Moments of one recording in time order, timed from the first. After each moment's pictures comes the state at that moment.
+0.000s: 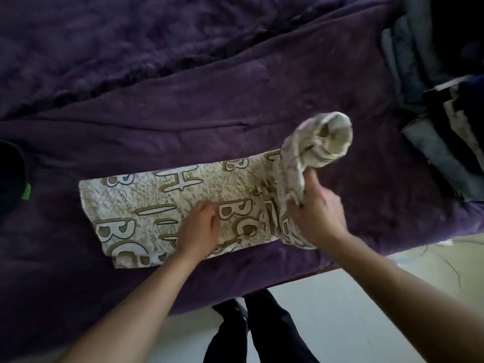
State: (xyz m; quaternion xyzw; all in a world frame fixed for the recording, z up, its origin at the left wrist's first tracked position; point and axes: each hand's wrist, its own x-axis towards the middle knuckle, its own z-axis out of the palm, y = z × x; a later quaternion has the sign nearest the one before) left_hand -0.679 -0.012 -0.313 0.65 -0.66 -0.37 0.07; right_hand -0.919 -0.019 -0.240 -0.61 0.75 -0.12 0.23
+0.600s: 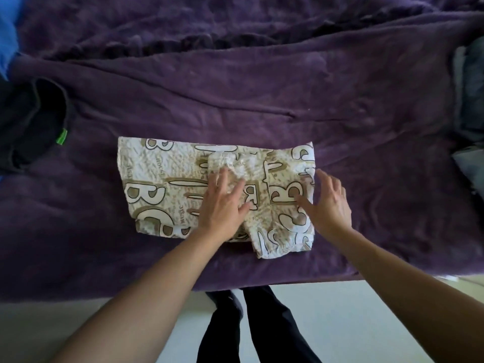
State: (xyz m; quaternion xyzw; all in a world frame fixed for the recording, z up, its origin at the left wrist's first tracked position) left_hand -0.655 -0.010 -0.330 0.67 -0.69 -0.27 -0.02; right_hand -0.892 -0.030 -0.325 -0.60 0.75 -0.04 0.26
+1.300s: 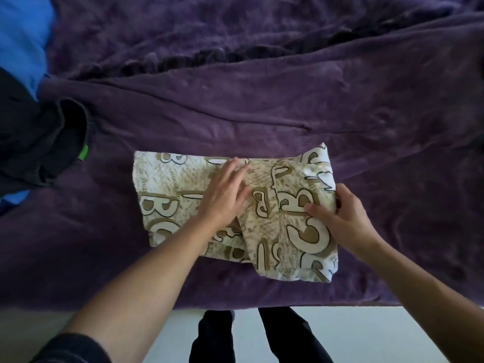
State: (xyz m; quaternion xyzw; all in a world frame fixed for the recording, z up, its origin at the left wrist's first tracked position) left_hand -0.627 -0.061 -0.343 0.64 -0.71 -0.28 0.08; right_hand -0.880 -0.055 -0.275 -0.45 0.69 -0.18 0.53
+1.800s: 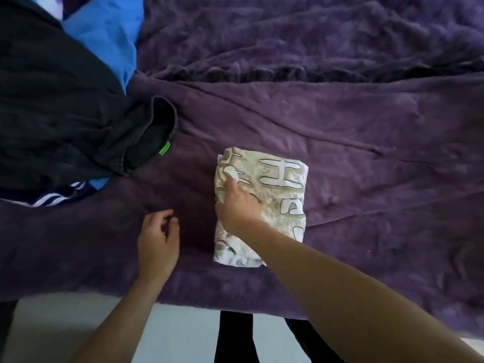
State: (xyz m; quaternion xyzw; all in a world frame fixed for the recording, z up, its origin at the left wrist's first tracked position) left_hand -0.392 0.072 -0.299 0.85 -0.38 -0.23 0.27; right_hand -0.531 -0.046 -0.286 -0.69 0.59 0.09 0.41
